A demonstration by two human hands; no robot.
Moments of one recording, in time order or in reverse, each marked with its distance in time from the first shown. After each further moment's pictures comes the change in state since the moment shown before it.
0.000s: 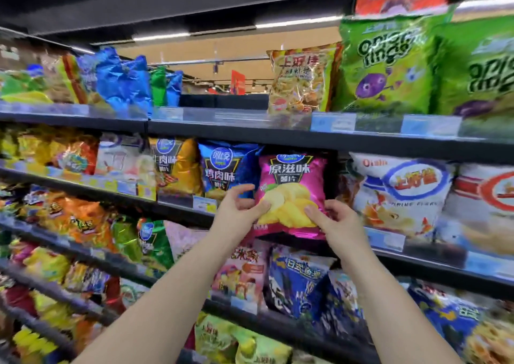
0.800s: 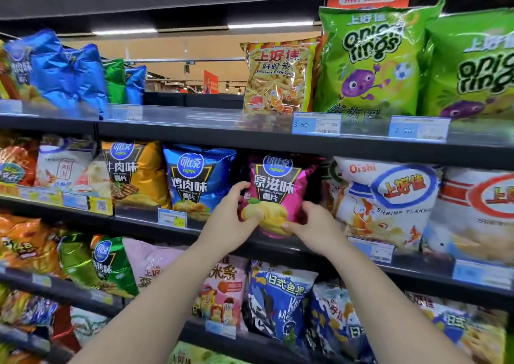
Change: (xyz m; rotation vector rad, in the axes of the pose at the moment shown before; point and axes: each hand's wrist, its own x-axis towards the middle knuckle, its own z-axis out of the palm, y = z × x) left_hand 0.057 -0.031 0.024 0.461 -0.133 0.286; right_hand 0.068 0.027 0.005 -0.648 -0.158 -0.054
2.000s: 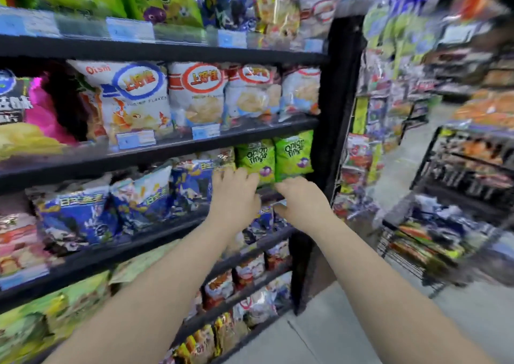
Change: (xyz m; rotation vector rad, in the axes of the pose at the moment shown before) left_hand -0.257 0.240 0.191 0.366 -0.345 0.805; right_hand -0.401 0.089 -0.163 -0.934 0.112 0.409
